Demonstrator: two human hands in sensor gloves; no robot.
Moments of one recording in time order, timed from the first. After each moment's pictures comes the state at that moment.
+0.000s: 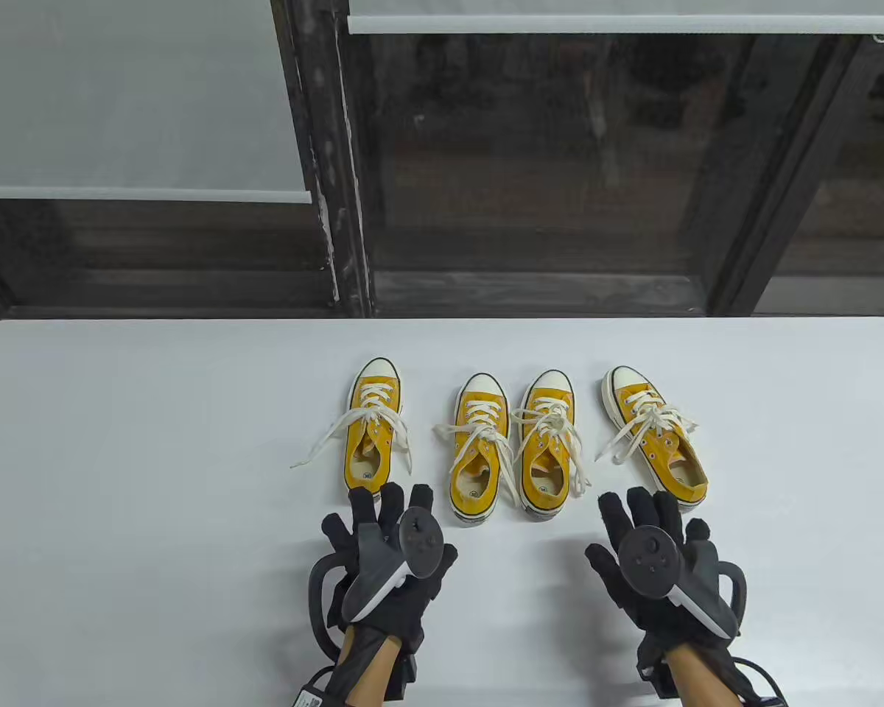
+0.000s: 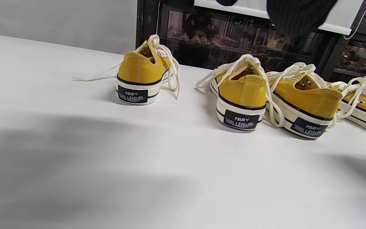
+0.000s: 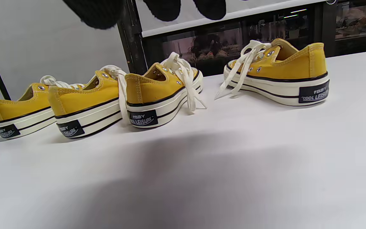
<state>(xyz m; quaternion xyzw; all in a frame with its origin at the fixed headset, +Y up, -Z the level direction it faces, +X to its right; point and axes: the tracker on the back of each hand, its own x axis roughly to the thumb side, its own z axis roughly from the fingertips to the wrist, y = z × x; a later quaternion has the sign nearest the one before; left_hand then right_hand) -0.096 -0.687 -0.299 -0.11 0.00 0.08 0.99 0.211 -0.706 -0.292 0.01 0.02 0.99 0.10</state>
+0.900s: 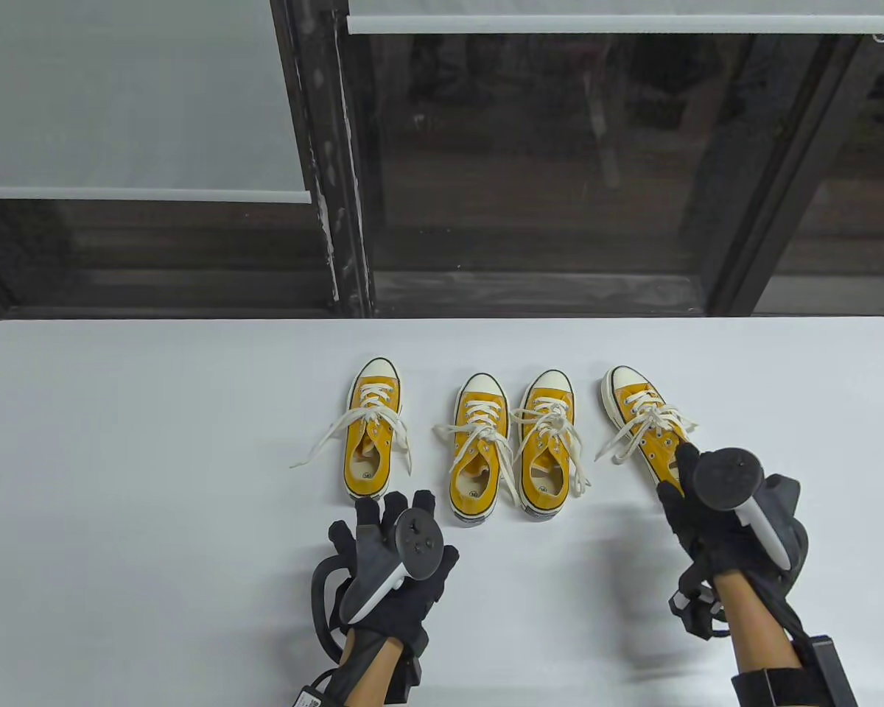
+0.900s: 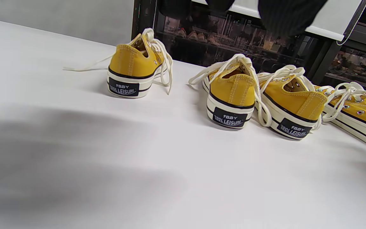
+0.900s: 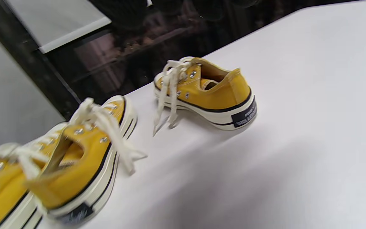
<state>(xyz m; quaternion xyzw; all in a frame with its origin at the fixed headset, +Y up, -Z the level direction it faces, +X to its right) -0.096 -0.690 -0.300 -0.12 -0.01 0.10 0.99 0.299 -0.669 -0.356 -0.20 0.09 0.95 0.23</state>
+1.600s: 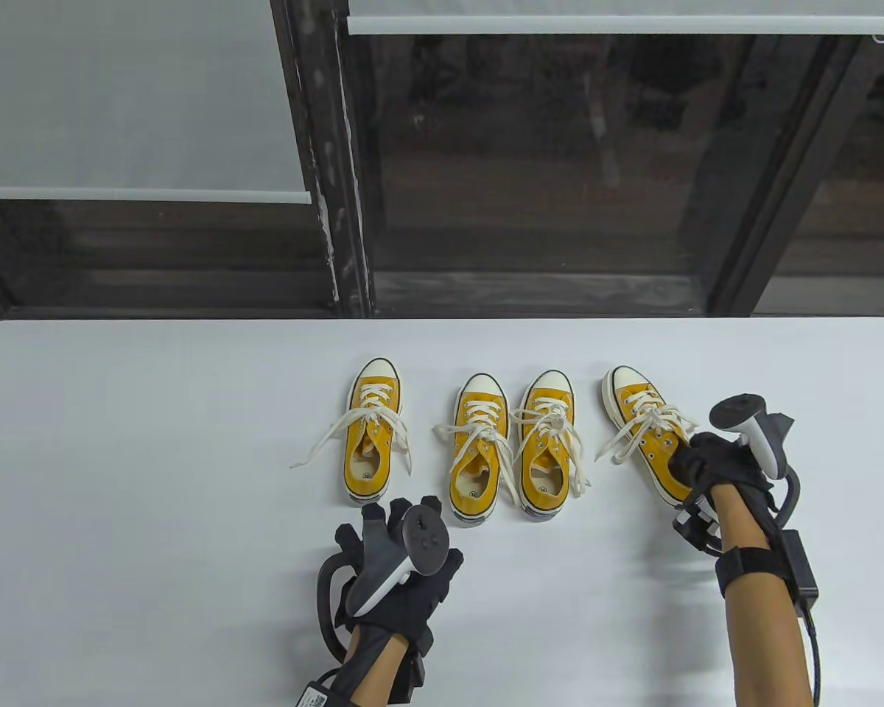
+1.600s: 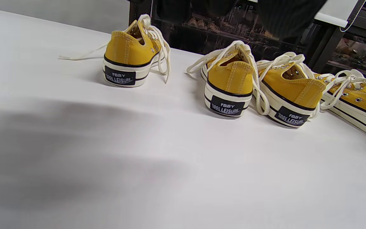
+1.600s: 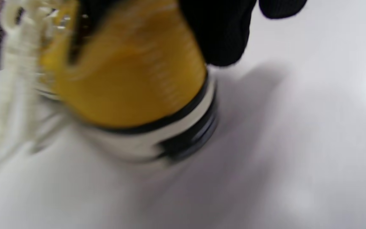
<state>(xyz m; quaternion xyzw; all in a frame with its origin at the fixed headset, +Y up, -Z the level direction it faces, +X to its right) -0.091 -0.692 -0.302 -0.15 -0.01 0.10 0.98 0.345 -0.738 -0.462 -0.31 0.15 0.93 0.14</state>
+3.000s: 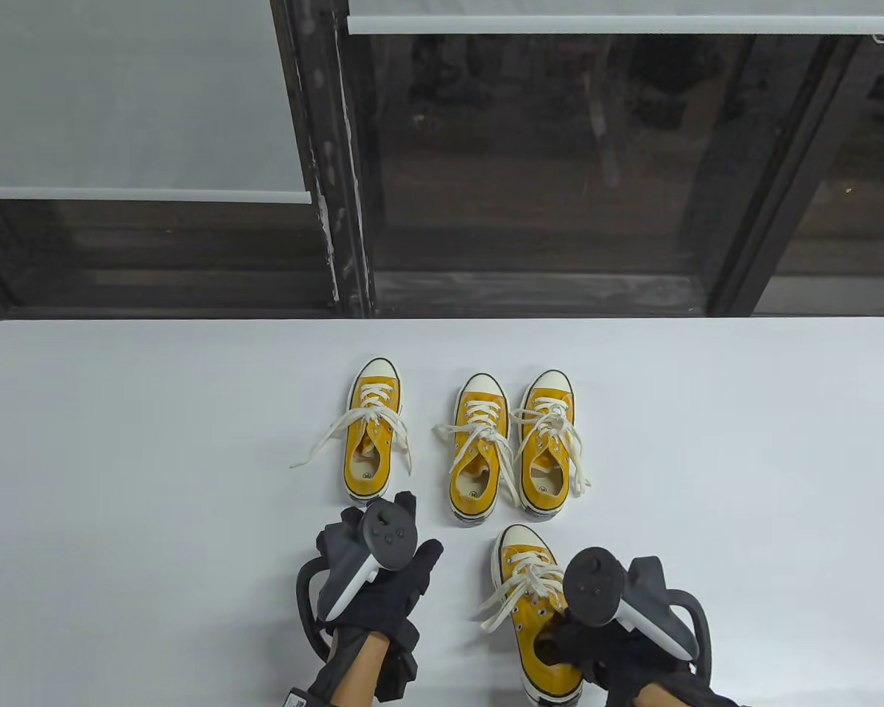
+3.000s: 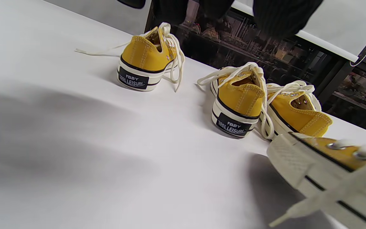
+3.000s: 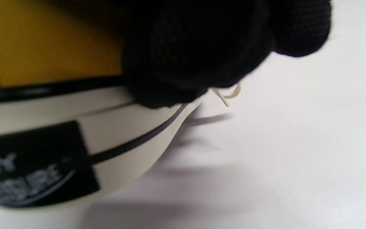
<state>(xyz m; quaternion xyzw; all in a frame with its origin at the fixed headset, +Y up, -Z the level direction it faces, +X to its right) -0.117 -0.691 -0.303 -0.14 0.02 0.17 0.98 0.140 -0.685 -0.247 0.03 0.18 0.98 0.08</state>
